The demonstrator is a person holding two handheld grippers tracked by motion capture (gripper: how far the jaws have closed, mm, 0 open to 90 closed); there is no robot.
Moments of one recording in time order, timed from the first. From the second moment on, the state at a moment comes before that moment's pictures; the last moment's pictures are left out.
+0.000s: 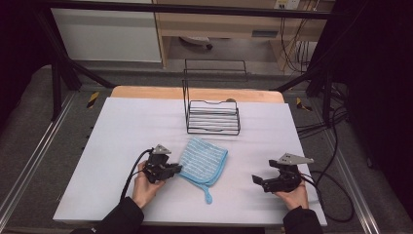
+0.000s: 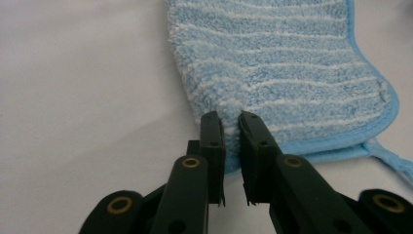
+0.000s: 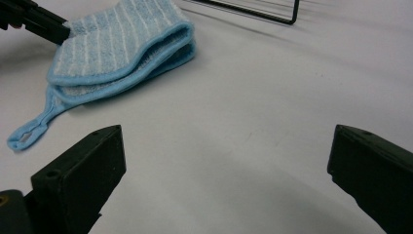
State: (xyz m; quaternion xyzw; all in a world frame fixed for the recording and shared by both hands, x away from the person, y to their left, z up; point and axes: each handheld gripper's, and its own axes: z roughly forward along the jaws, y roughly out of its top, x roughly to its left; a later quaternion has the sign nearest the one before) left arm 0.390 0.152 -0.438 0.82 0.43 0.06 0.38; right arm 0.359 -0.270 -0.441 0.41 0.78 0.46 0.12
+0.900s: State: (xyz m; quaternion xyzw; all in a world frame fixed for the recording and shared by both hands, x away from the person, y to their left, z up) left arm 0.350 0.187 -0.435 0.82 0.44 0.03 0.37; right arm 0.358 -0.271 -0.441 0.41 0.78 0.46 0.13
